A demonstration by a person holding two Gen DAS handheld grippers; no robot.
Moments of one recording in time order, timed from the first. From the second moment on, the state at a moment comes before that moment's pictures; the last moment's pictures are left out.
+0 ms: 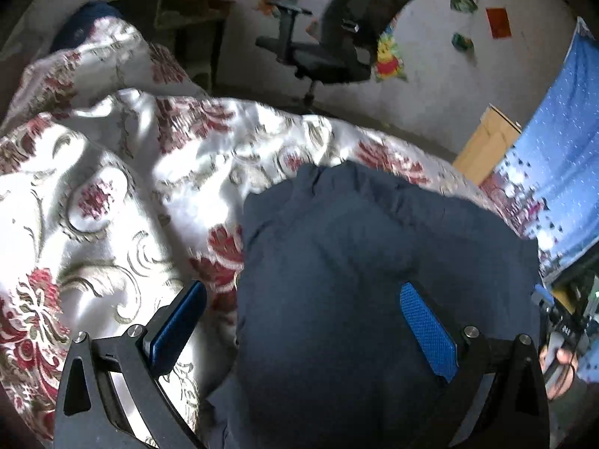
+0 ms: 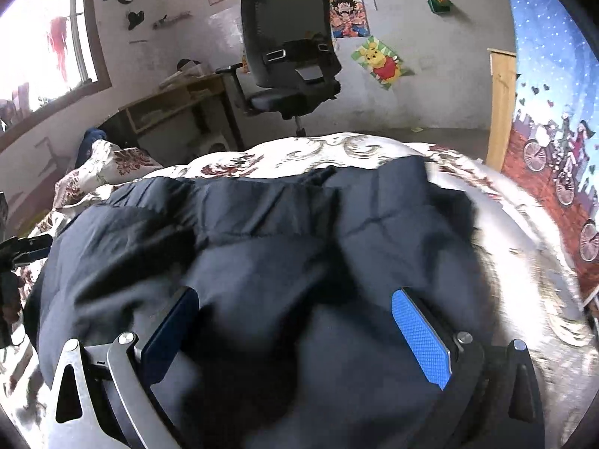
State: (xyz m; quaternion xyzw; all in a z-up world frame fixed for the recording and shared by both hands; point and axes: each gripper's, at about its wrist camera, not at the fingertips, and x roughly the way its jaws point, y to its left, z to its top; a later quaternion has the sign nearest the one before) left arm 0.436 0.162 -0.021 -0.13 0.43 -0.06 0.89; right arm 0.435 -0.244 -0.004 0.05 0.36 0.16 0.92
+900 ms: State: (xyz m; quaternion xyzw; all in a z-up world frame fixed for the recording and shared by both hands) left arm 0.501 0.189 -0.088 -0.29 0.52 -0.13 0.79; right arm 0.496 -0.285 -0.050 0.11 0.47 0.26 0.84
